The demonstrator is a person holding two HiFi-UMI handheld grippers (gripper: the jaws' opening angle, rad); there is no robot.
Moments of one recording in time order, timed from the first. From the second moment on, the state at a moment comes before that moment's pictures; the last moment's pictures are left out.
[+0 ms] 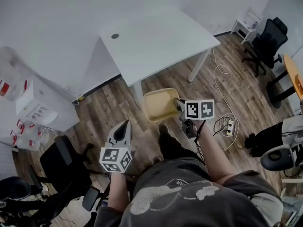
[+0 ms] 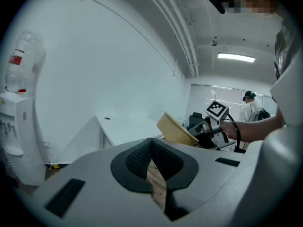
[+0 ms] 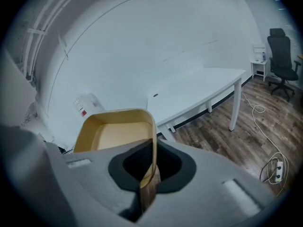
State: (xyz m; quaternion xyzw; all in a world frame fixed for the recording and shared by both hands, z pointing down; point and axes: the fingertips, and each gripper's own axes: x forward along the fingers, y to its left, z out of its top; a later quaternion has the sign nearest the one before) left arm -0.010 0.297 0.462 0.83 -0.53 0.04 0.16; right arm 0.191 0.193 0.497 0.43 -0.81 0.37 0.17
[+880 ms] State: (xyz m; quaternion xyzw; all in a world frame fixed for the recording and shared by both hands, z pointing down) left arm -0.064 0.108 0.490 0.79 -0.58 0.04 0.20; right arm 0.141 -0.043 0.535 0.40 -0.81 0.38 0.19
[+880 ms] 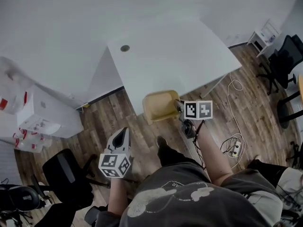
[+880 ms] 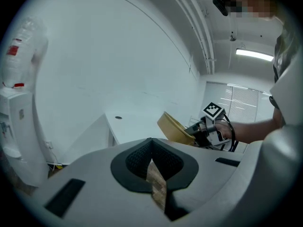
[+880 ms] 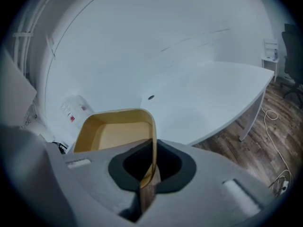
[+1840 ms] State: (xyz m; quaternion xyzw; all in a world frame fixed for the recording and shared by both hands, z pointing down) left arm -0.114 -0.119 0.488 0.75 -0.62 0.08 0.20; right arm 0.053 -0.299 0.551 0.37 -0.83 0.34 0.26
